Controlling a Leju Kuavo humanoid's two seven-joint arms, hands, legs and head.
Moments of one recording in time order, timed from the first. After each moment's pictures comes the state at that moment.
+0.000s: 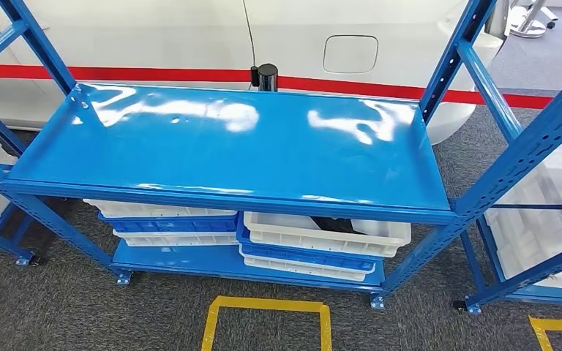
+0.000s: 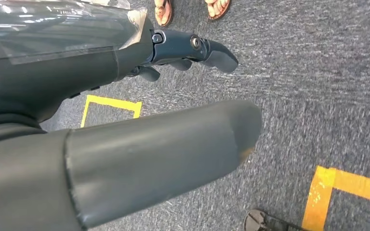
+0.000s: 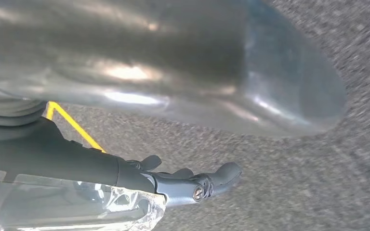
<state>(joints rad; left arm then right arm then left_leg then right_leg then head) -0.07 -0.16 1.10 -0.20 -1.24 0.14 -0.16 -0.05 0.17 -0.91 -0.22 0.23 -0.62 0.13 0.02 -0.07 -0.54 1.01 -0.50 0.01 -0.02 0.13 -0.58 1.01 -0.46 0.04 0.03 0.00</state>
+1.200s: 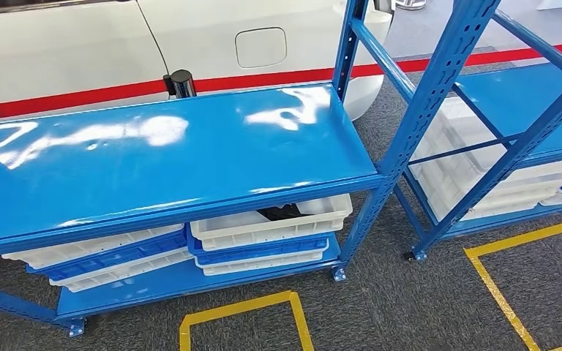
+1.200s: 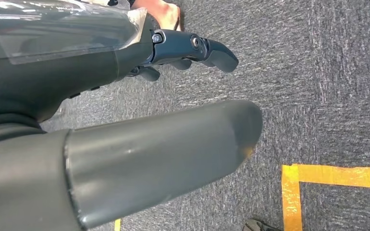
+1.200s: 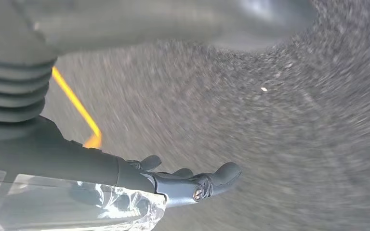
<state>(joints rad) -0.07 -0.17 1.10 -0.20 -1.21 0.15 -0.16 -0.03 0.12 -0.77 -0.22 0.53 -0.38 0.08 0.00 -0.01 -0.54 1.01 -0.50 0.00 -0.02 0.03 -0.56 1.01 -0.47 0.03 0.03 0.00</state>
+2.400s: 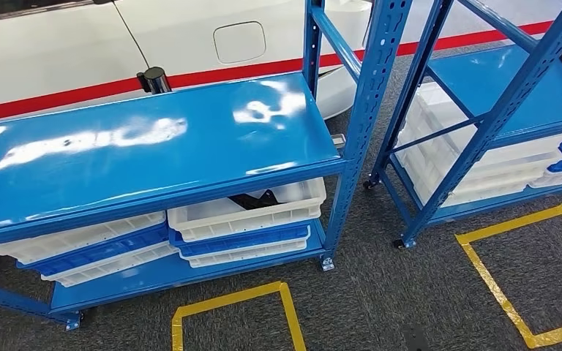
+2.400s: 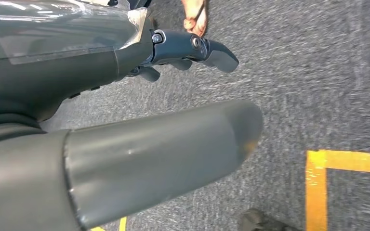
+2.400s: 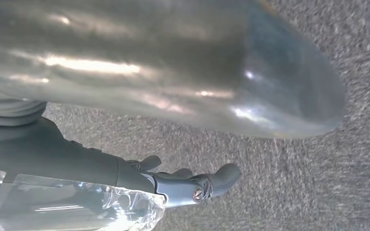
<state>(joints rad) -0.07 -0.17 1.13 -0.19 -1.18 0.17 -0.14 -0.01 0.08 -0.57 -0.19 0.66 -0.34 -0.02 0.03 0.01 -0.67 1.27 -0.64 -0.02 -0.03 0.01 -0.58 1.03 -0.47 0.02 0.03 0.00</state>
